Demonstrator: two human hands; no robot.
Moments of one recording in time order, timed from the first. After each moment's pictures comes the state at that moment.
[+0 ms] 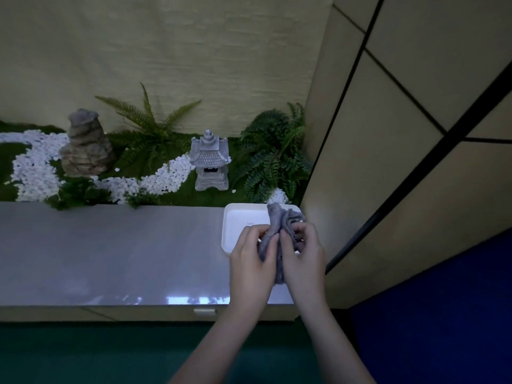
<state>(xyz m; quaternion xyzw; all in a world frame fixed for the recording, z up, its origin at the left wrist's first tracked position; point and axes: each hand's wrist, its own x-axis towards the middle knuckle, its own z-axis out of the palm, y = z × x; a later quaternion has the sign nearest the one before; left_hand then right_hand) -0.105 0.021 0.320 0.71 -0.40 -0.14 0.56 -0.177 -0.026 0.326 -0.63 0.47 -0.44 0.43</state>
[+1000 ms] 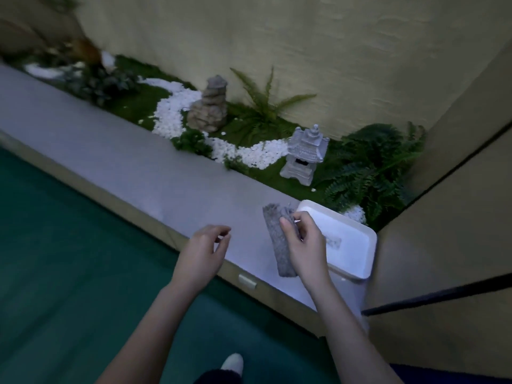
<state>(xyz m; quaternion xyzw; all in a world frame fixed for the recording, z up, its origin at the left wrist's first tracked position) 0.010 0.181 0.295 0.88 -0.27 -0.10 0.38 -0.090 0.012 0.310 -0.78 0.29 -0.24 0.50</state>
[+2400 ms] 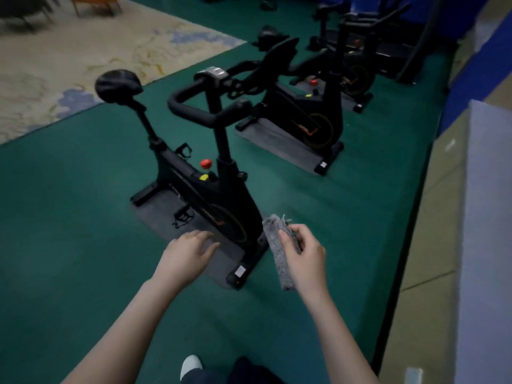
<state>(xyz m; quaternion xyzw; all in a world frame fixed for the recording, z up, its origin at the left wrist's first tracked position) -0.574 0.486 0.301 0.84 0.50 0.04 0.20 -0.375 0.377 0.302 -0.75 -0.38 0.19 0.50</state>
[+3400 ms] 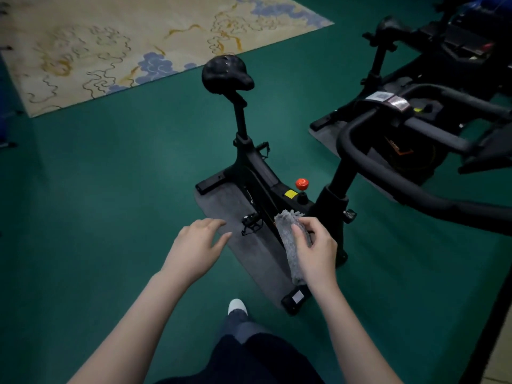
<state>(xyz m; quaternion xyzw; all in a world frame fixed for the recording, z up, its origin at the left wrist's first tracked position) -0.784 0.740 0.280 0.78 0.59 0.06 0.22 -0.567 0.688 0.276 -0.74 -0.47 0.23 0.42</state>
